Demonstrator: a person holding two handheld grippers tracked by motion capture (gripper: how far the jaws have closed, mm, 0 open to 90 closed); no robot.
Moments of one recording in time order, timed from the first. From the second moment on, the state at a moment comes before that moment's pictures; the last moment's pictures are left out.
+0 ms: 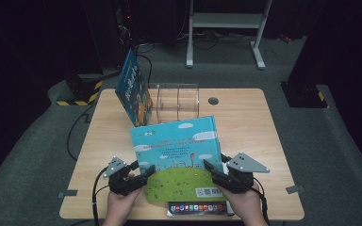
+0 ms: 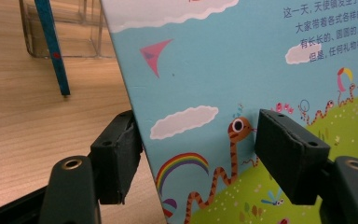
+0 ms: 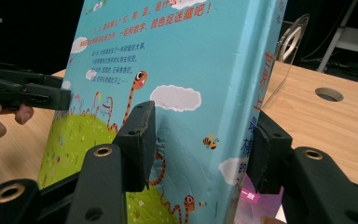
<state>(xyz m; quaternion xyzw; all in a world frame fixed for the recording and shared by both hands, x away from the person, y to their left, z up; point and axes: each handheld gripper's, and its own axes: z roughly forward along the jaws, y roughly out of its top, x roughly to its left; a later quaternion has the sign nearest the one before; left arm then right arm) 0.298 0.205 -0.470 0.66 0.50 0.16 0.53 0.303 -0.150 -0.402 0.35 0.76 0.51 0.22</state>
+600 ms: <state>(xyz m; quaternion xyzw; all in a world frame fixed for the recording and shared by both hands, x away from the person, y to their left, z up) 0.298 0.201 -0.461 0.65 0.48 0.21 0.55 0.305 -0.149 -0.393 0.35 0.74 0.52 0.25</state>
